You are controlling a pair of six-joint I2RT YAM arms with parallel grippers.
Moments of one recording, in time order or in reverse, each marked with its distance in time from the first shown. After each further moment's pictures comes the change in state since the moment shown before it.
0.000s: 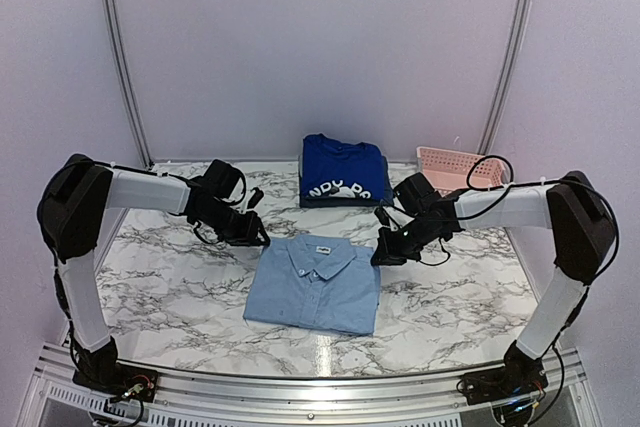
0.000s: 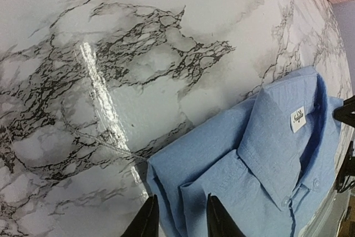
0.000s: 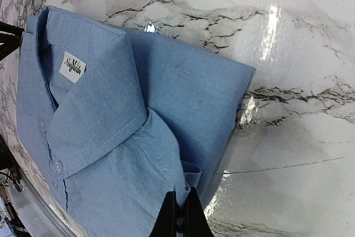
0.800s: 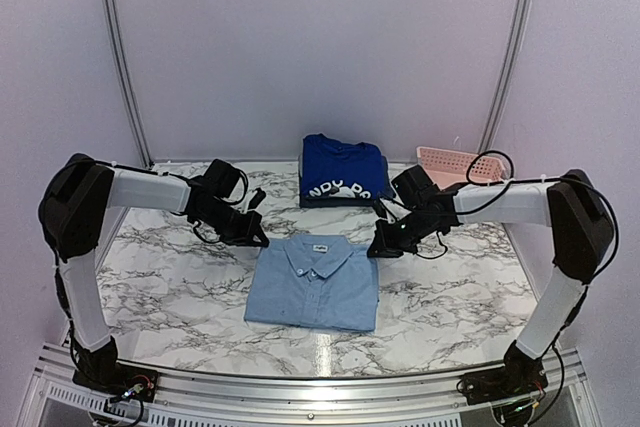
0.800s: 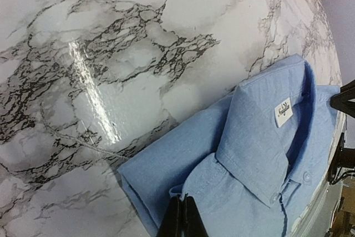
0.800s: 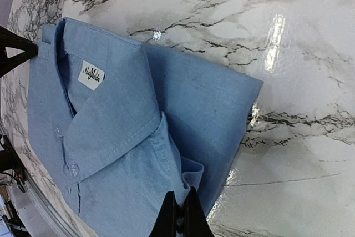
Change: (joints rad) left arm 0.008 0.019 0.015 -0.005 0.069 0.017; right arm 0.000 0.012 0.052 -0.006 -0.010 -0.015
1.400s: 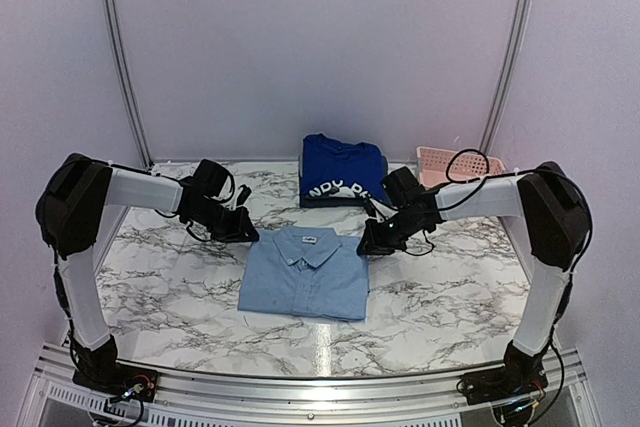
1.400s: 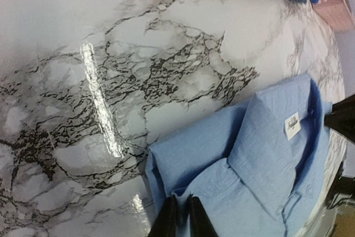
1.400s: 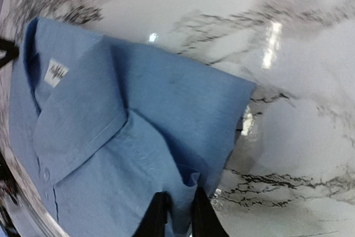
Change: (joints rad) left arm 0.071 -0.016 -0.042 0.068 -0.034 -0.061; right arm -0.008 0.142 0.095 0.053 0.007 -0.032
